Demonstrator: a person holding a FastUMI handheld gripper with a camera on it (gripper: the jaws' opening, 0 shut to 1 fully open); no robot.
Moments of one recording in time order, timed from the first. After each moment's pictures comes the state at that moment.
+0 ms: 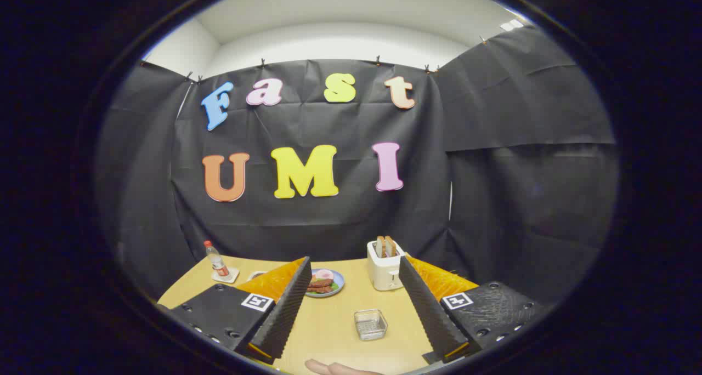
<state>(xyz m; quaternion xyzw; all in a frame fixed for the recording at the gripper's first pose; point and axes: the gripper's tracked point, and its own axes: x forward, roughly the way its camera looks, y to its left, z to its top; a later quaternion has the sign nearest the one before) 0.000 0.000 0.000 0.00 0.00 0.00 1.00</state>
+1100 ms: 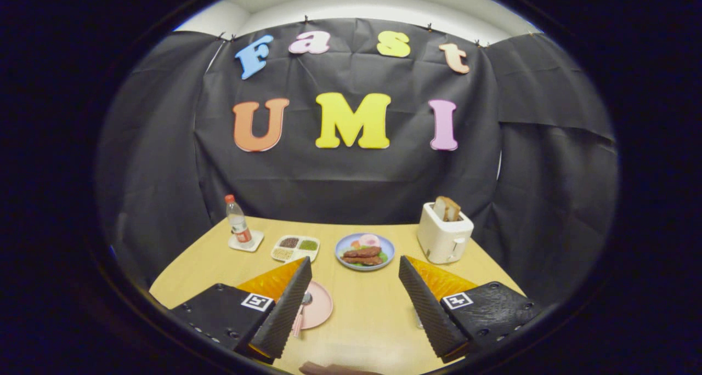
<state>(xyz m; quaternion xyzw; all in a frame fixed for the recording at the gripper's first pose) 0.085 0.151 -0.140 -0.05 0.11 0.06 0.99</state>
